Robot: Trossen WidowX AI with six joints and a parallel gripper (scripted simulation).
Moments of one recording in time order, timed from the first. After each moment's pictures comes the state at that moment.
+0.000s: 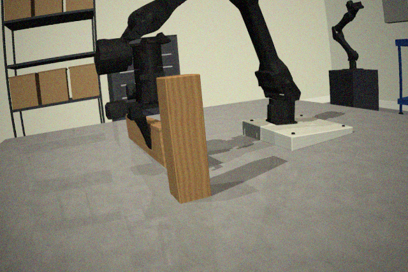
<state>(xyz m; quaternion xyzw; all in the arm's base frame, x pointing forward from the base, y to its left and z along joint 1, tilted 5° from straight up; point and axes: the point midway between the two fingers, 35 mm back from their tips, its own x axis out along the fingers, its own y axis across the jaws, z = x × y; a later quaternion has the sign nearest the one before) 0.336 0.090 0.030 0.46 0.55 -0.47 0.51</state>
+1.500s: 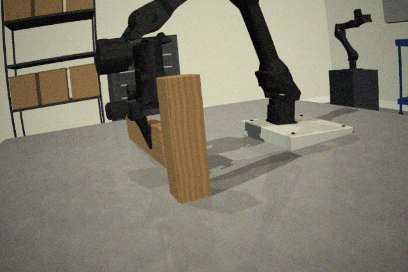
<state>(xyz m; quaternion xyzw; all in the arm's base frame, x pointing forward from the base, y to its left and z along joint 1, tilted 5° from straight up) 0.335 0.095 0.031 0.46 0.55 -0.47 0.51</state>
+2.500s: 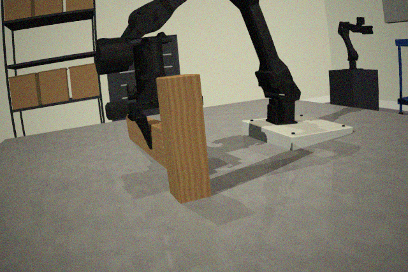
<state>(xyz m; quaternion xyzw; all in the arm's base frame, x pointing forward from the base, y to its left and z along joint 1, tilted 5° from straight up) 0.335 0.098 0.031 0.46 0.55 -0.47 0.51</state>
